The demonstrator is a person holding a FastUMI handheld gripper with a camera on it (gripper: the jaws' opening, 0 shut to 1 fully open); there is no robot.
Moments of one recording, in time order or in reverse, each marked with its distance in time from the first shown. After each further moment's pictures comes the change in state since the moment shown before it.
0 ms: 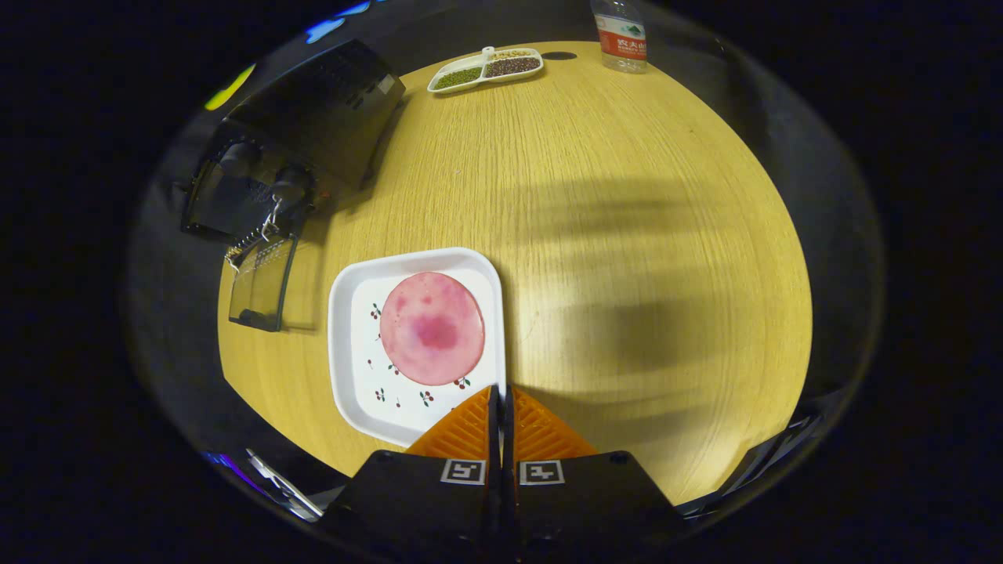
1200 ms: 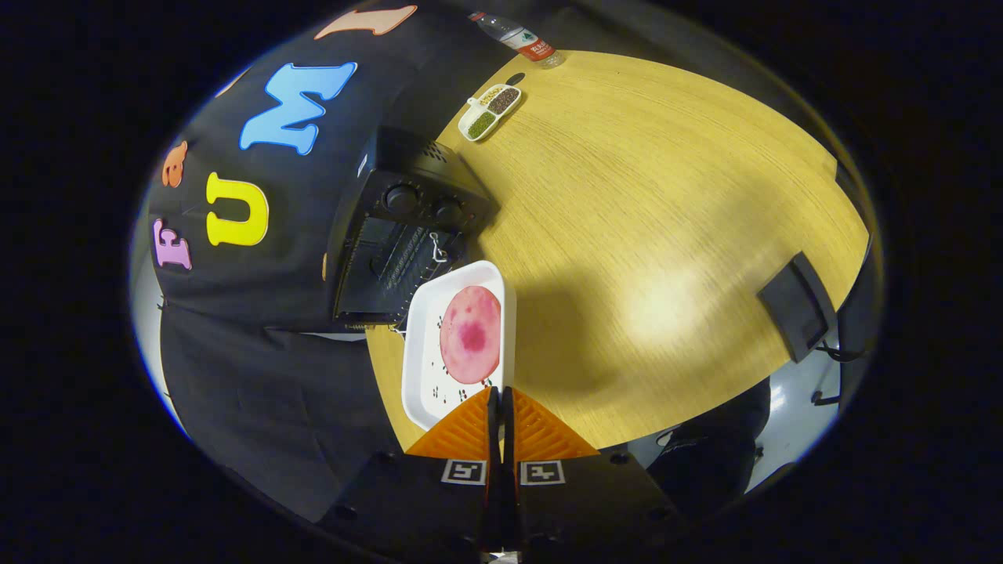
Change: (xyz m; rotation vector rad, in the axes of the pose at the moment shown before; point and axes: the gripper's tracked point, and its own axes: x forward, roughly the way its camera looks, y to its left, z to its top) arm -0.071 0.183 -0.067 0.484 -0.255 0.413
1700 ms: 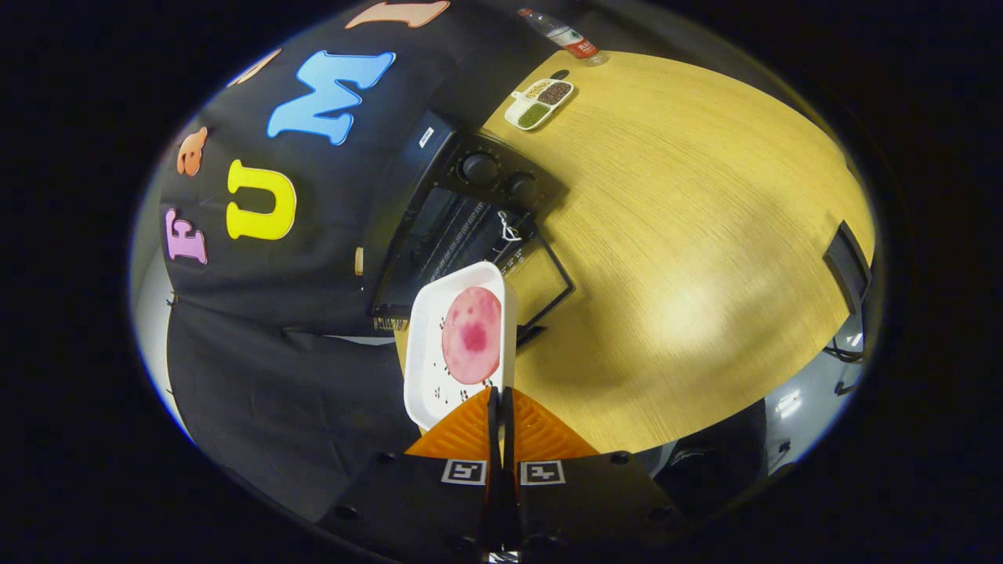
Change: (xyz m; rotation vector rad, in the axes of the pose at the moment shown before) arm 0.040 0.086 -0.017 0.004 -0.051 0.078
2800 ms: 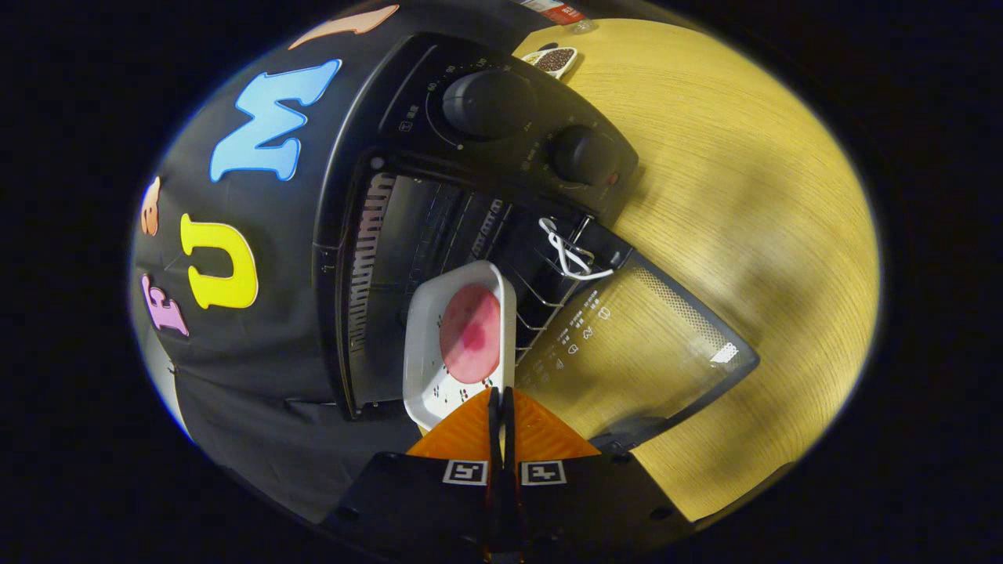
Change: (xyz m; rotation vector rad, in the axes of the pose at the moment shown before) arm 0.182 0.038 0.062 0.150 -0.130 0.004
